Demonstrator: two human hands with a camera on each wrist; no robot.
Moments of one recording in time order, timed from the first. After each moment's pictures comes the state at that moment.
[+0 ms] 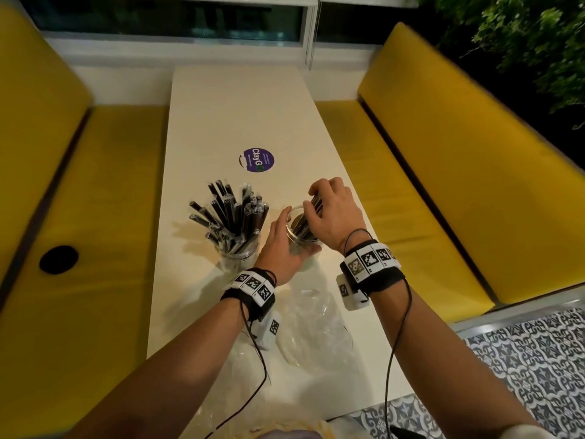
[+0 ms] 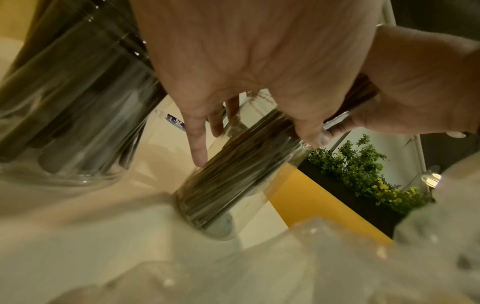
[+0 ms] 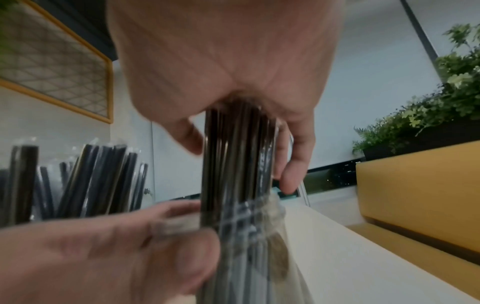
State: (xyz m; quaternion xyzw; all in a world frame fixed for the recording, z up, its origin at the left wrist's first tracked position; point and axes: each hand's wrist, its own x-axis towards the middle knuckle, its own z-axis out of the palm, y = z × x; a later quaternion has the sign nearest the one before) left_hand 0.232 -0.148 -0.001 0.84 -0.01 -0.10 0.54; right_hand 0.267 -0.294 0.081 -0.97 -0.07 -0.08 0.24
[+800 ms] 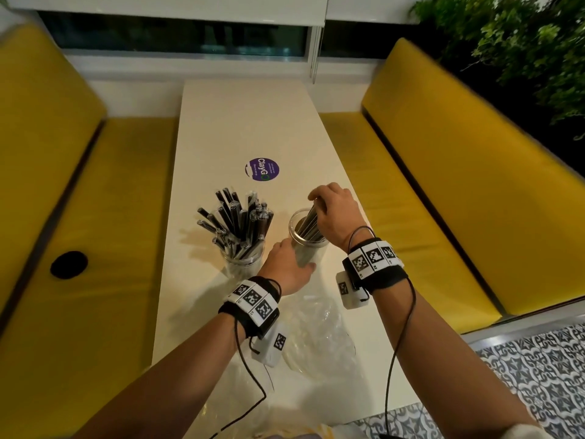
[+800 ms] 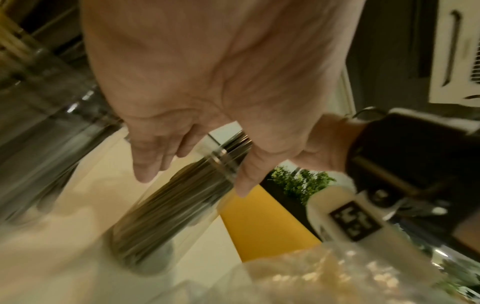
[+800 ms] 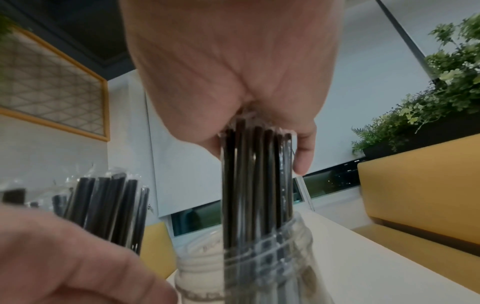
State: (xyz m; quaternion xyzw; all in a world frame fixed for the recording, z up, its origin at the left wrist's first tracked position) left_hand 0.214 -0.150 0.036 0.91 0.04 -0.18 0.38; right_hand 0.273 -0.291 0.100 -0.97 -0.08 -0.06 0.24
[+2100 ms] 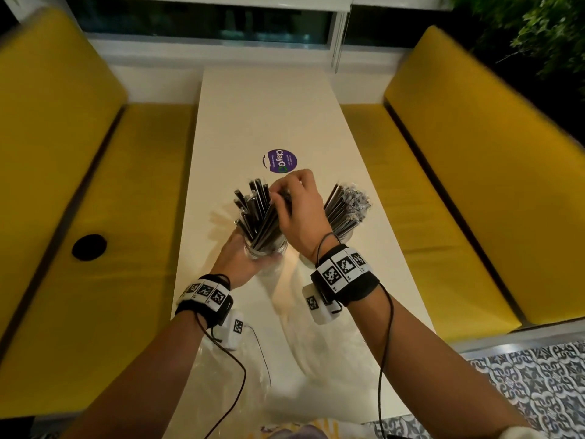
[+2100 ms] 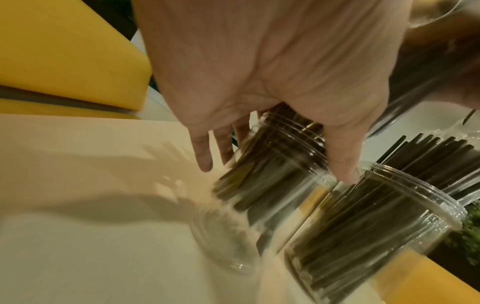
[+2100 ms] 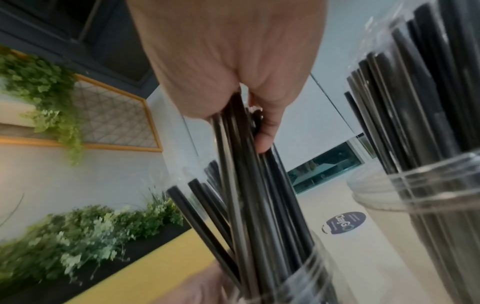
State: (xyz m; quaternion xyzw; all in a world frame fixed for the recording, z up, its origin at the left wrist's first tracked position) left_hand 0.212 -0.035 0.006 0.85 0.04 -0.05 0.52; right_hand 0.260 -0.194 0.091 -0.86 -0.19 -0.14 0.44
